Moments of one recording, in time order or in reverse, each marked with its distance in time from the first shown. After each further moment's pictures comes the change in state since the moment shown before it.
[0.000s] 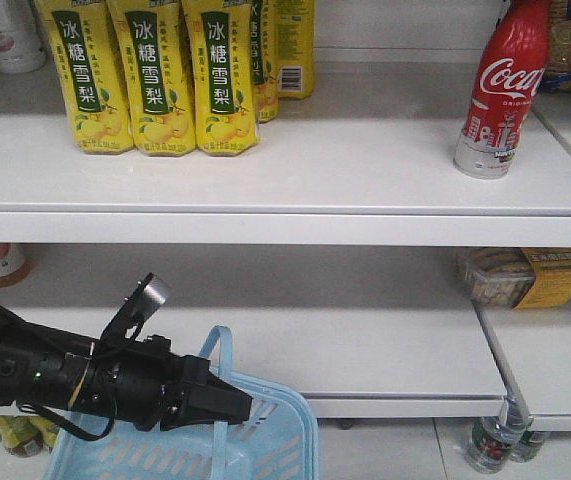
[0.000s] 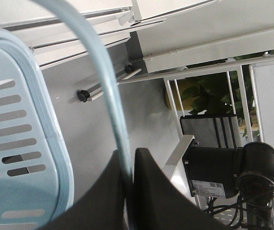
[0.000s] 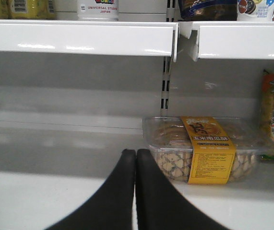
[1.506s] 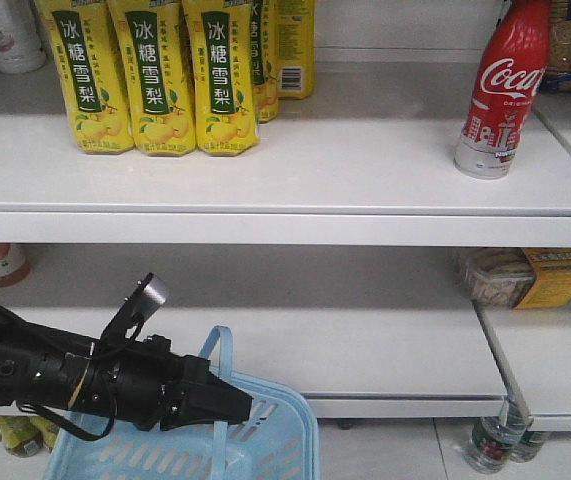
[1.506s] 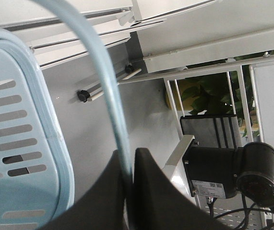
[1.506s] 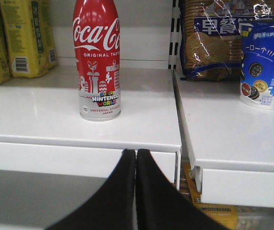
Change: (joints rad) left arm 0.000 0.000 0.000 0.000 0.000 0.000; right arm 0.000 0.502 -0.468 0.050 -0.002 -0.037
